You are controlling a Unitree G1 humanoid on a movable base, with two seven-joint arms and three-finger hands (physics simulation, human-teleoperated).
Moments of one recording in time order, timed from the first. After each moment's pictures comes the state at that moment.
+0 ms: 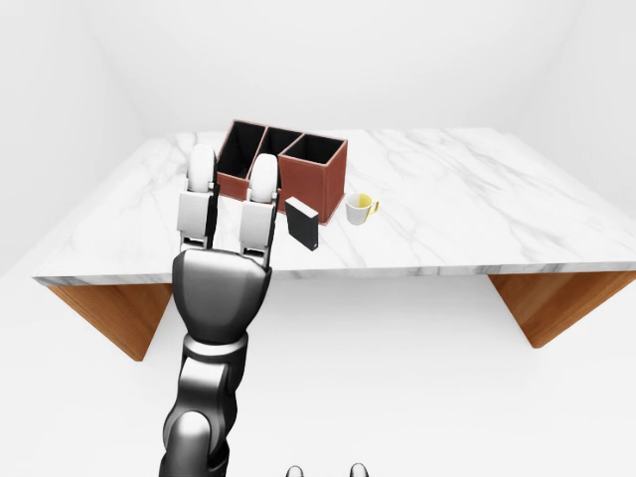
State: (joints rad) left arm -0.04 0.05 -0.08 -0.54 1.57 -0.09 0.32; right arm 0.42 -0.01 -1.48 -0.56 0.97 0.09 0.50
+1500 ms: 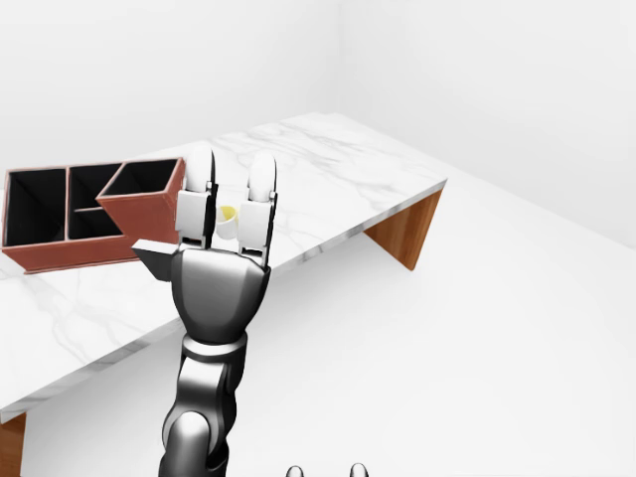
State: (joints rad) left arm -0.04 0.05 -0.08 -0.54 1.55 -0.09 0.31; right arm 0.42 -0.01 -1.48 -0.56 0.98 0.09 0.51
